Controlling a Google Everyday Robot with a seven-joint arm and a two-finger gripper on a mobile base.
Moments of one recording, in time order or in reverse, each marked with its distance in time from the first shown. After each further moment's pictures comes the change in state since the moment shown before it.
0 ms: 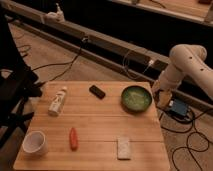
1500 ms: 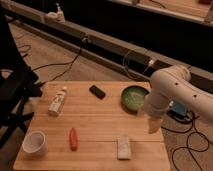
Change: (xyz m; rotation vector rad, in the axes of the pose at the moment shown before) arm -0.033 0.149 0.023 -0.086 0.051 -0.075
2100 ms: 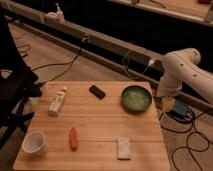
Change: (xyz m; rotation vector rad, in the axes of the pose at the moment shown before) arm 0.038 -0.126 -0.016 0.038 0.138 0.083
